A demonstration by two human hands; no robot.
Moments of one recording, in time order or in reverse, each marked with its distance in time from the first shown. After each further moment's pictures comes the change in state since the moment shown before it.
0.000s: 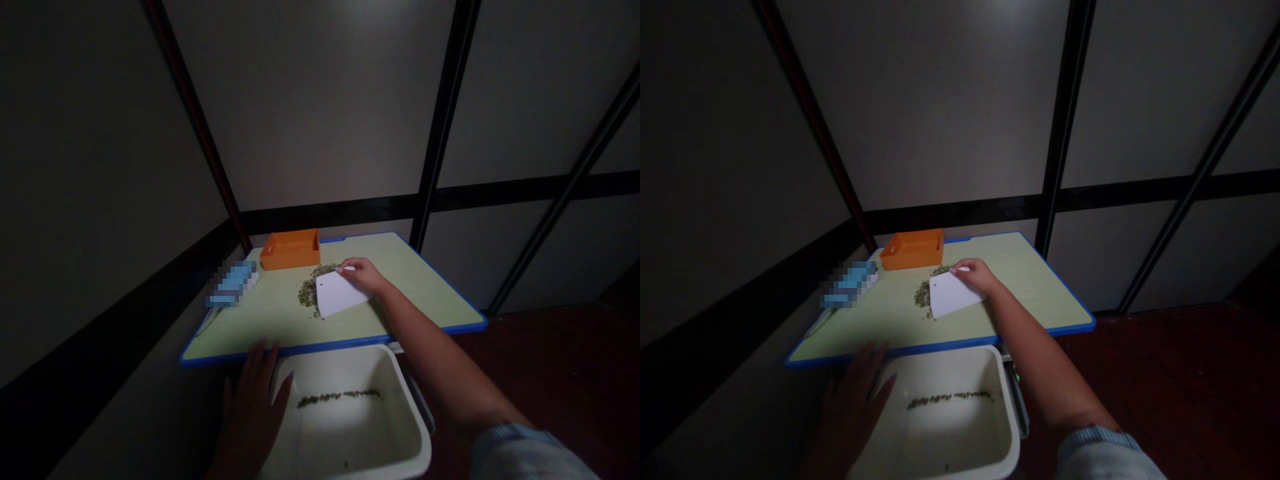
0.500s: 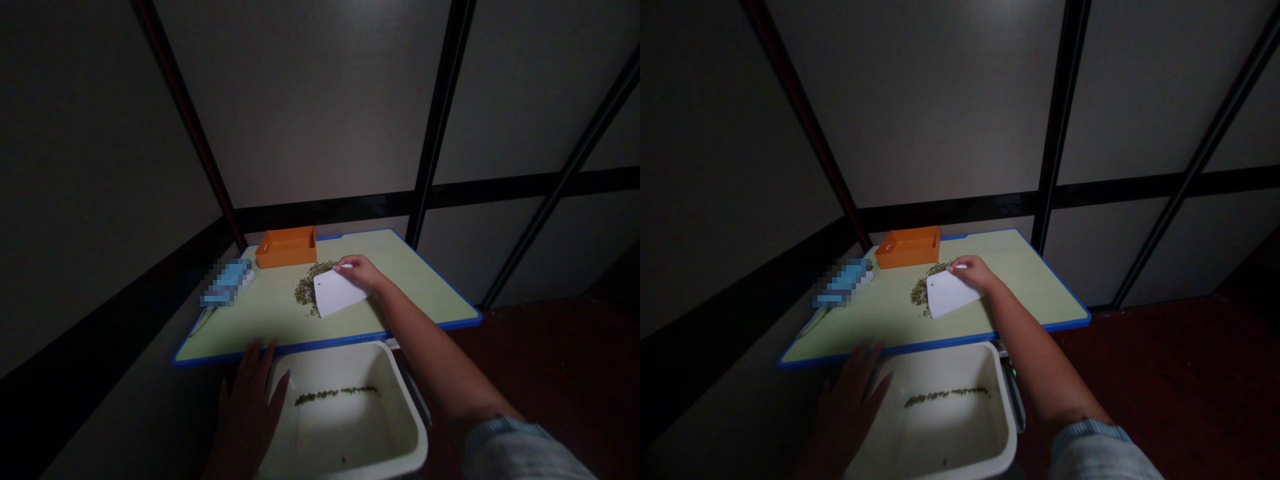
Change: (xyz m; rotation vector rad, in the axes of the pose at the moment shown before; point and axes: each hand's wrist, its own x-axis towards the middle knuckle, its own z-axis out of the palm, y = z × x) left_hand 0.000 0.000 -0.003 -0.056 -0.028 0.002; right_hand -0.001 -0.001 -0.002 0.025 -0.013 0.046
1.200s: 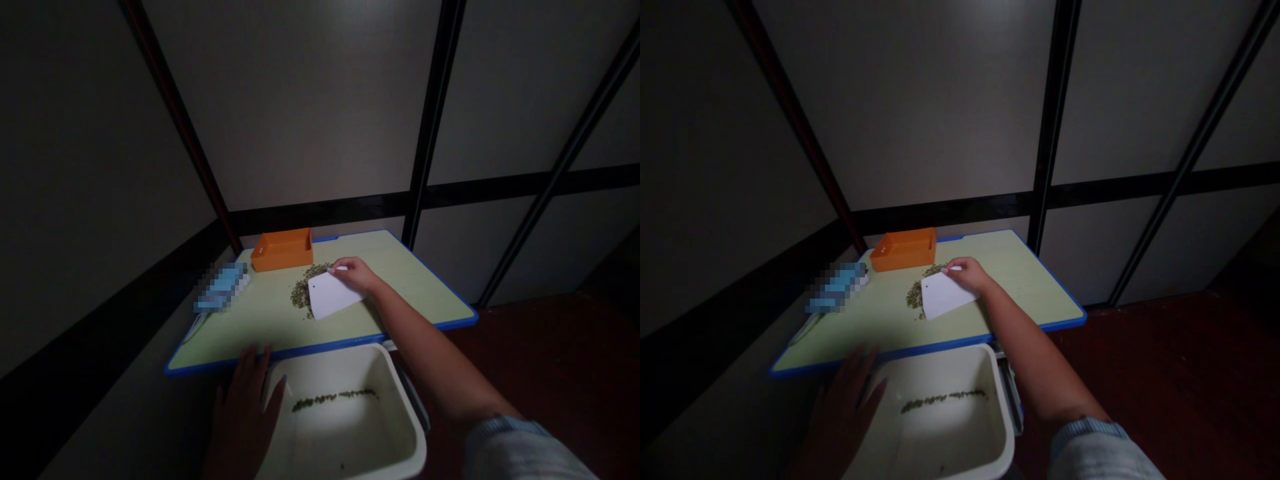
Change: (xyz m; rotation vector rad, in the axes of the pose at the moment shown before) left_hand 0.000 -0.003 0.004 0.032 0.004 -0.006; right_hand 0.001 -0.001 0.003 -0.022 0.007 -0.034
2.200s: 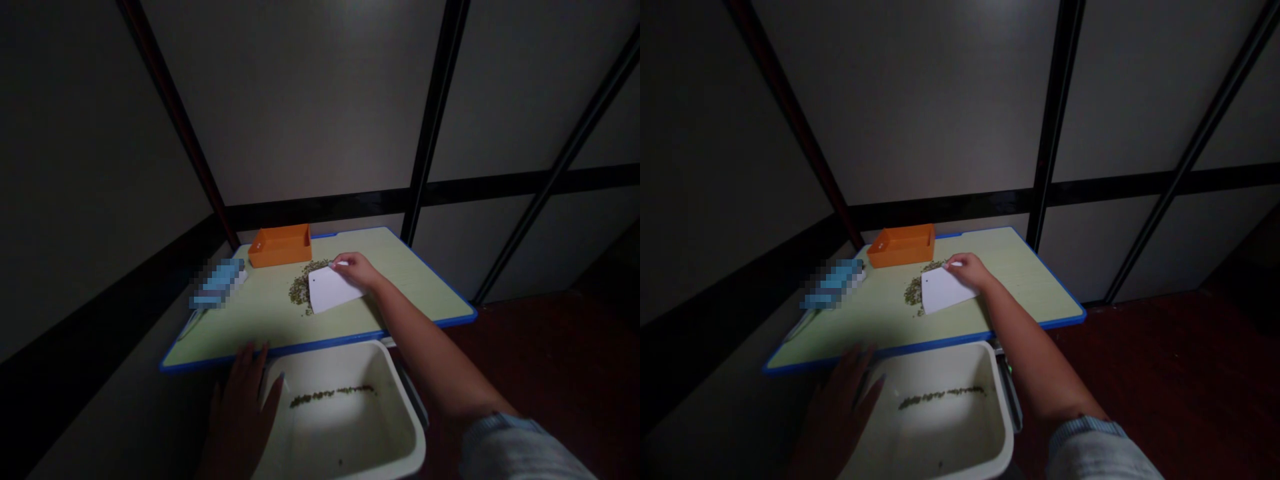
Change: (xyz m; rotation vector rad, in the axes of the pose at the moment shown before) left_hand 0.002 -0.002 0.000 -0.049 -0.002 0.019; right_hand 0.000 -0.002 -0.005 -0.017 0.020 -0.011
